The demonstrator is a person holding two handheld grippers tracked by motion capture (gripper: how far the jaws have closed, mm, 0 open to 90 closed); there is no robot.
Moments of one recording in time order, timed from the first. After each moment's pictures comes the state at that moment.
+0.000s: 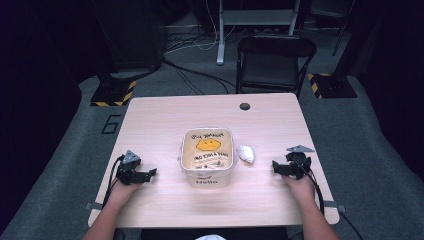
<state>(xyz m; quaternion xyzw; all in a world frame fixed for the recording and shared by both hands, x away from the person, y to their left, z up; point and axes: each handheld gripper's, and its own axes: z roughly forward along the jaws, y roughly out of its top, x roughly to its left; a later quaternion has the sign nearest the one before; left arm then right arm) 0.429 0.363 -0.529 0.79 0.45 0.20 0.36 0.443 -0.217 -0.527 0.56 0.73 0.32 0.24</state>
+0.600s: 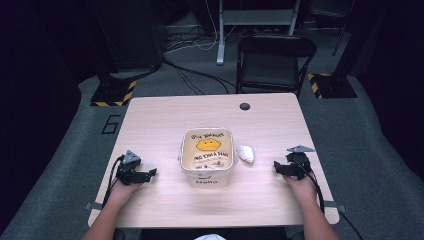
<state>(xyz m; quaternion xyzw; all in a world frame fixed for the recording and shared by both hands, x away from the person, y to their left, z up) 0.429 0.363 -0.529 0.79 0.45 0.20 0.36 0.439 -0.218 -0.521 0.55 0.74 0.31 0.23</state>
